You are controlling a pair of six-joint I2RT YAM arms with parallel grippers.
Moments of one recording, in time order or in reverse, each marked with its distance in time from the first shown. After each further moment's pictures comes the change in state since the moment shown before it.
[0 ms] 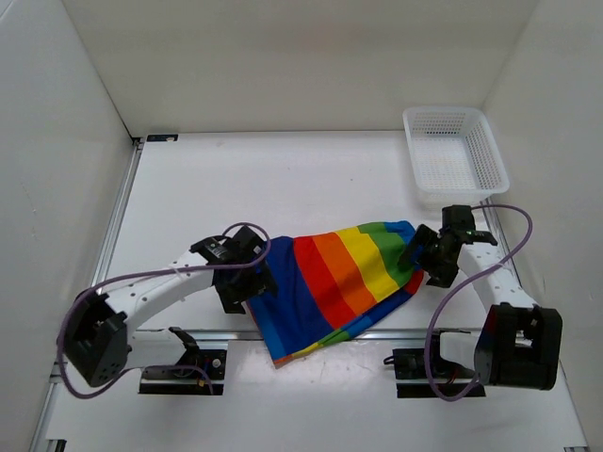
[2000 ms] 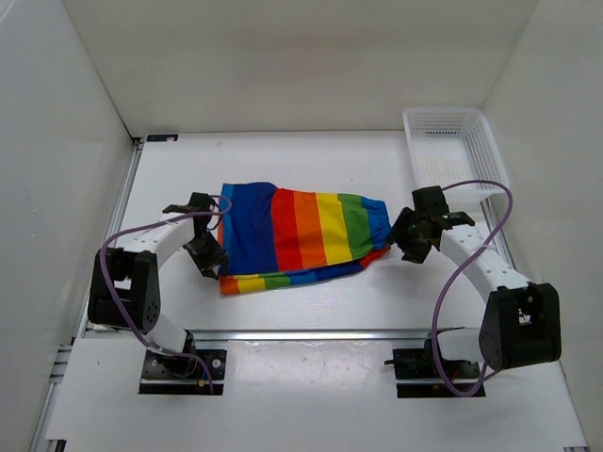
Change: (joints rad) left arm 0.596 0.328 0.114 0.038 -0.018 0.380; right arm 0.234 0.125 0.139 0.085 0.084 0.198
